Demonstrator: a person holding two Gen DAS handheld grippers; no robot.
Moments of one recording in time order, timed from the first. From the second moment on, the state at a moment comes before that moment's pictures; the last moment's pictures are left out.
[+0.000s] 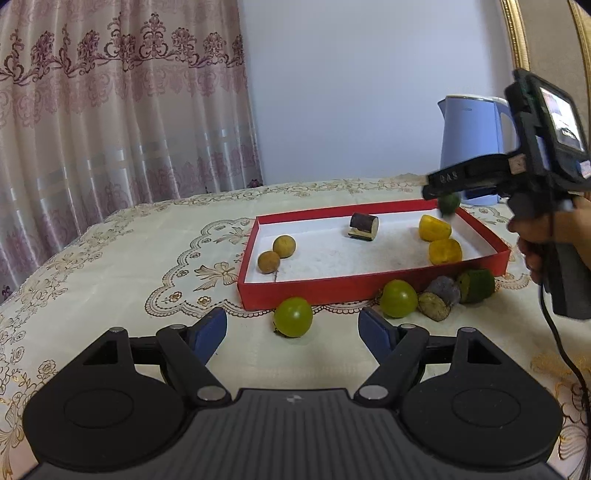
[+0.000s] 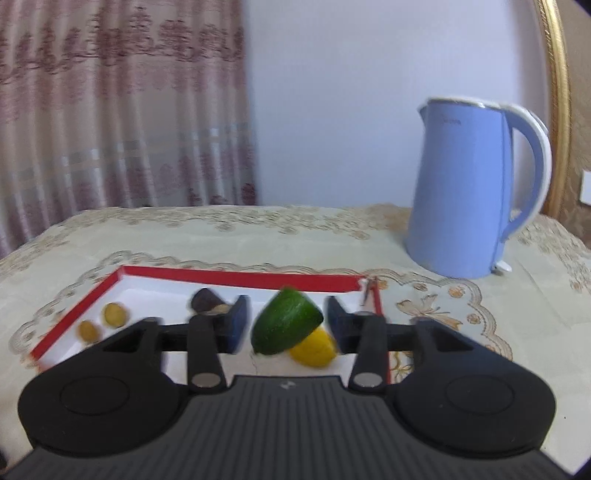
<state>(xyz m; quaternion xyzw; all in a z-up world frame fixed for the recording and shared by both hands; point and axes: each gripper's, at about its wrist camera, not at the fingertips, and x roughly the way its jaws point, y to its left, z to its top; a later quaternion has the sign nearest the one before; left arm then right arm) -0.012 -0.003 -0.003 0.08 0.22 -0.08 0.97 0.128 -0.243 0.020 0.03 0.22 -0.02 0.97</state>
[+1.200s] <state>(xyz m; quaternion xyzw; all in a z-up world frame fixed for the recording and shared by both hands) 0.072 -0.002 -0.026 0.06 0.29 -0.09 0.95 0.001 -0.205 -0.013 -0.04 0.19 -0.03 0.98</state>
